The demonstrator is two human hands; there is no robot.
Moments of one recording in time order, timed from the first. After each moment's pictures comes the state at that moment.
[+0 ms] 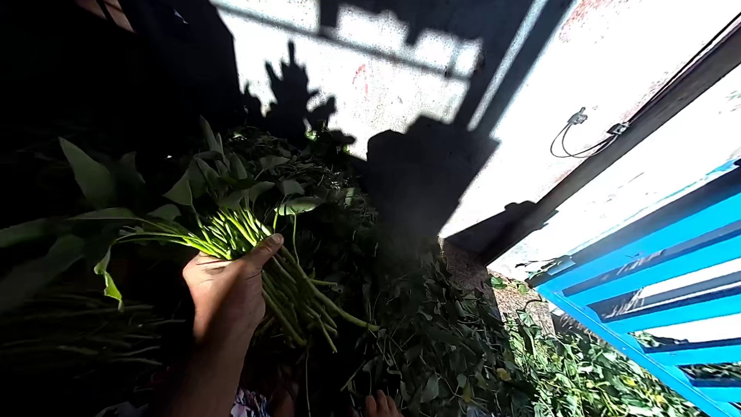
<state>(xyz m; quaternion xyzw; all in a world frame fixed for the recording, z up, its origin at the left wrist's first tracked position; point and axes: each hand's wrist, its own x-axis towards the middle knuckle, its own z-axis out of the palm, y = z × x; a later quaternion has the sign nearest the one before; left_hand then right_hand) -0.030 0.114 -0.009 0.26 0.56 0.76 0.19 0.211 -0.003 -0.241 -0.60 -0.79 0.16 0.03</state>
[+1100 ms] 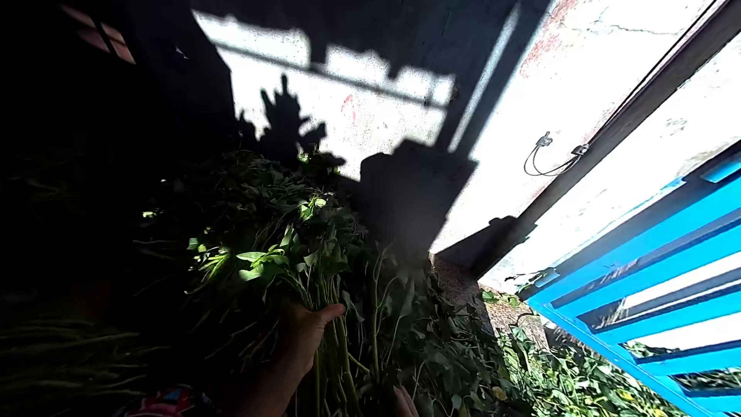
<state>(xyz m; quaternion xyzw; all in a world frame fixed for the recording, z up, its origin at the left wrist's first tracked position) 0.030 0.123 -0.085 0.26 0.63 0.57 0.46 0.242 0.020 -0.176 -0.53 -0.68 0.30 0.41</state>
